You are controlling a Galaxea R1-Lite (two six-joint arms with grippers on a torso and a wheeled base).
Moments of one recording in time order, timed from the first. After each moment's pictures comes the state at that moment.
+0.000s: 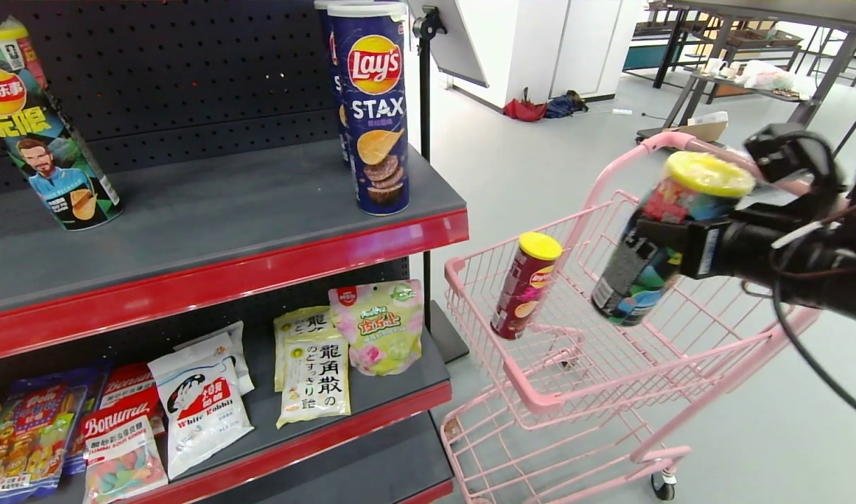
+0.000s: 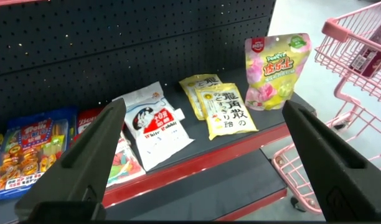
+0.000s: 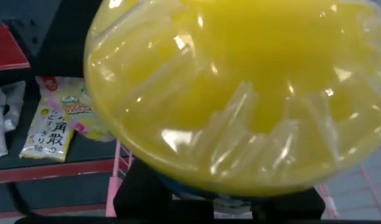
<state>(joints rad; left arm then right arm) 0.00 0.00 0.00 0.00 -0.01 0.04 0.27 1.42 -0.80 -0.43 -0.01 -0.01</state>
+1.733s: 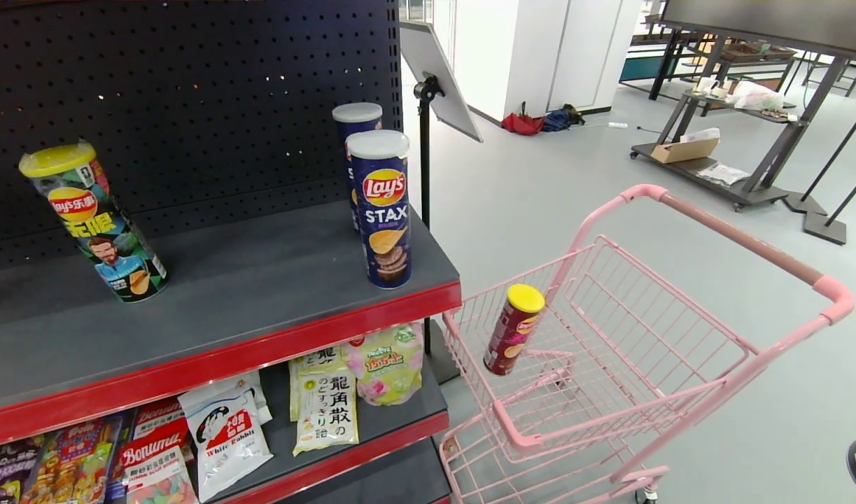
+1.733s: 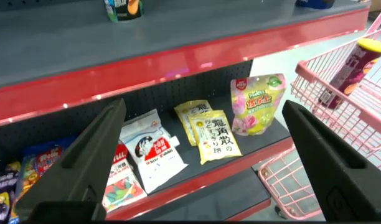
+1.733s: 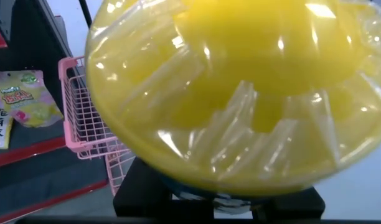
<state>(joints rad) 0.00 0.00 0.00 0.00 -0.04 0.02 0.11 0.50 -0.53 0.18 -0.21 -0.11</state>
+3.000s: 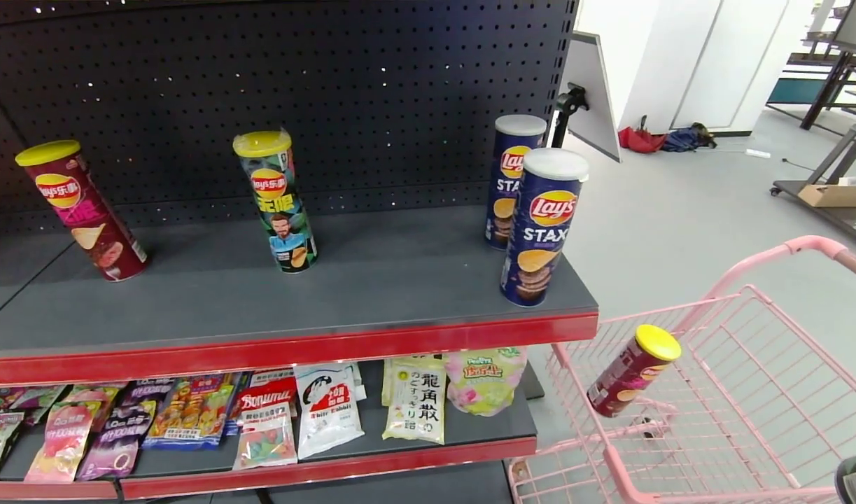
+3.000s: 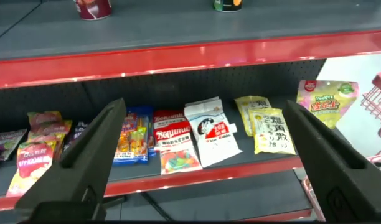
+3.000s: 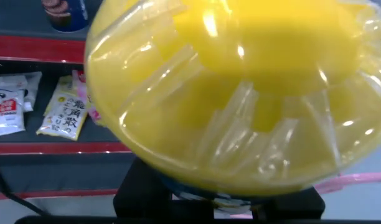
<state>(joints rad) 0.00 0.00 0.00 0.00 -0.04 0.02 0.12 0.40 -0.45 0.18 -0.14 -0.14</state>
